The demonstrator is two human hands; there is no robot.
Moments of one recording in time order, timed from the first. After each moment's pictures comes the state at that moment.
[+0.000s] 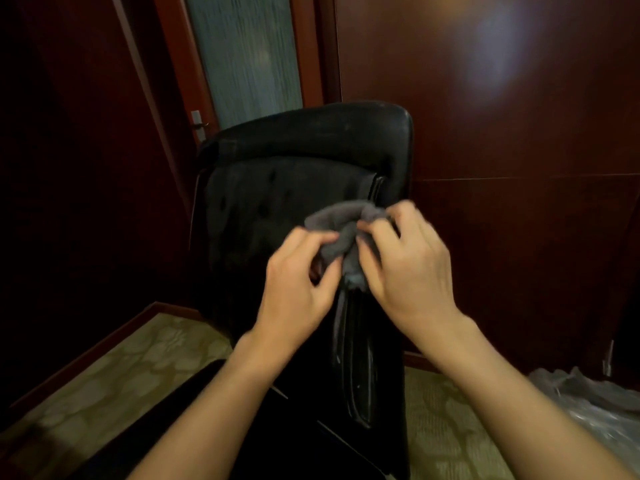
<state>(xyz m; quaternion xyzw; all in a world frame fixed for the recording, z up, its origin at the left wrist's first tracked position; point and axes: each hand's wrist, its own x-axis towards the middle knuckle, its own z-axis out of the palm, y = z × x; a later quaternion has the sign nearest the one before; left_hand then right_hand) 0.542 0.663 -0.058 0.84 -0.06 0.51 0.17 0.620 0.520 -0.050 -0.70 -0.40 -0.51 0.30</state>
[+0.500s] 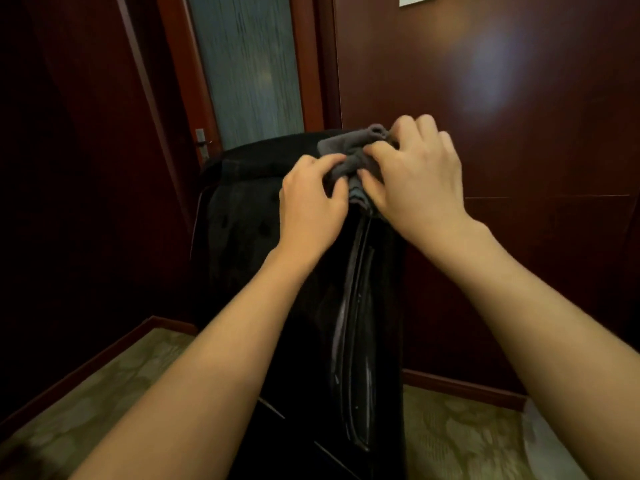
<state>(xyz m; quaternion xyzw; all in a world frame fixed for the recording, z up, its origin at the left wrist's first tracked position) 0.604 0.656 0.042 0.81 0.02 0.55 0.18 0.661 0.524 0.056 -0.73 -0.33 -0.58 0.15</state>
